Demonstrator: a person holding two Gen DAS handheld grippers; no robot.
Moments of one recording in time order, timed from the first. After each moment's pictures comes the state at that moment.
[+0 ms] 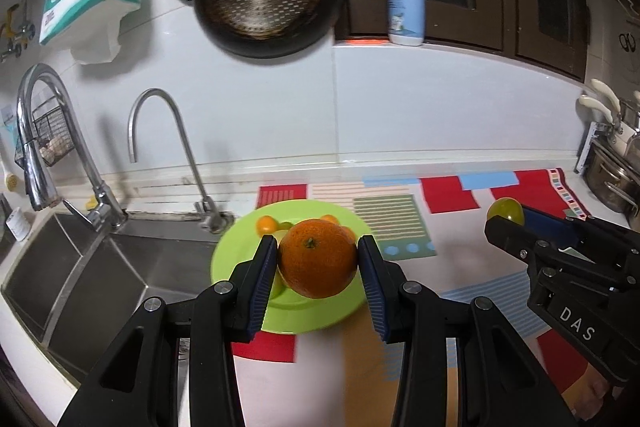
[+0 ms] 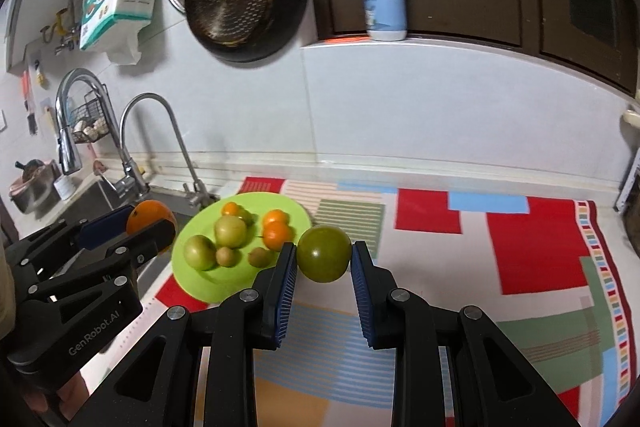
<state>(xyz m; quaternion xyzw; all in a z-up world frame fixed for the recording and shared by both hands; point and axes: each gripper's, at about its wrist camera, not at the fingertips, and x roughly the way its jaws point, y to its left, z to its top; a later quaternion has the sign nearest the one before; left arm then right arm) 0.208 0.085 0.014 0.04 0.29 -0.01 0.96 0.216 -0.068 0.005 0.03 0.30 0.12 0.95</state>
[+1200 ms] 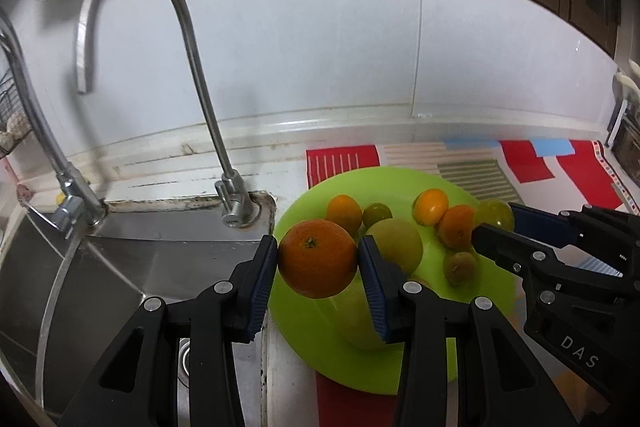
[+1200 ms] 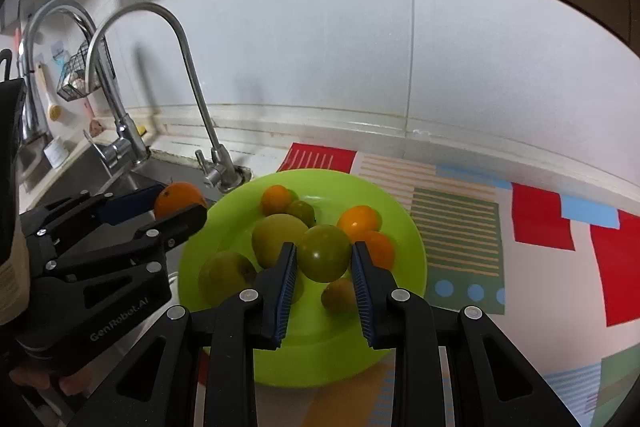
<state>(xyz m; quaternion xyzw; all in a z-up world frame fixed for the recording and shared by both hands) 0.325 0.188 -0.063 0.05 0.36 -0.04 0.93 0.323 0.058 -0.062 -0.01 0.37 0.15 0.92</state>
